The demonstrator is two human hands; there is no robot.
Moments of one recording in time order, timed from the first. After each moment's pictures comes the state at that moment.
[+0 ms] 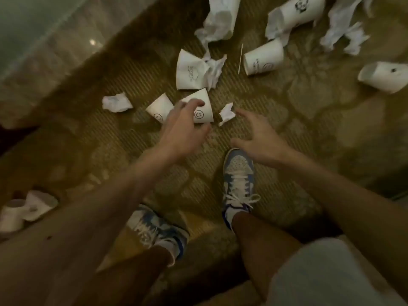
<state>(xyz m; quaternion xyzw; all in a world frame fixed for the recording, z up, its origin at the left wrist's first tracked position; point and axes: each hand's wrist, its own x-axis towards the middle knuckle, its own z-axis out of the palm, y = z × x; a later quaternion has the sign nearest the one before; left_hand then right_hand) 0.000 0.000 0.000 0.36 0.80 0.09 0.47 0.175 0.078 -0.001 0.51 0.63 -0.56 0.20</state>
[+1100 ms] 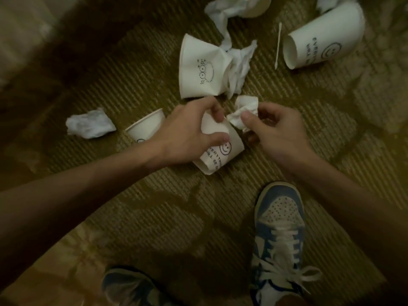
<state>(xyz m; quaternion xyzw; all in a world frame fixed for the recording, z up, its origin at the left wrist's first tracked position) -0.051 0.009 -0.149 0.50 0.71 0.12 0.49 0.130 0.069 -0.161 0.57 0.52 -0.63 -0.12</state>
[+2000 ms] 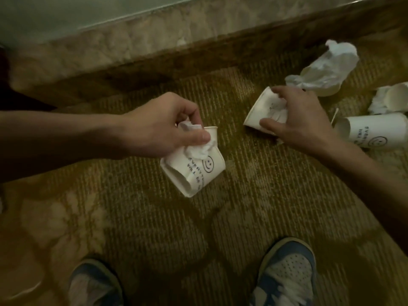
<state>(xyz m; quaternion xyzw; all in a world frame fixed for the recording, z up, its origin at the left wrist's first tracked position) -0.133 -0.068 -0.066 0.34 0.76 0.24 0.50 0.039 0.131 -0.137 0.33 0.90 -0.27 0.06</state>
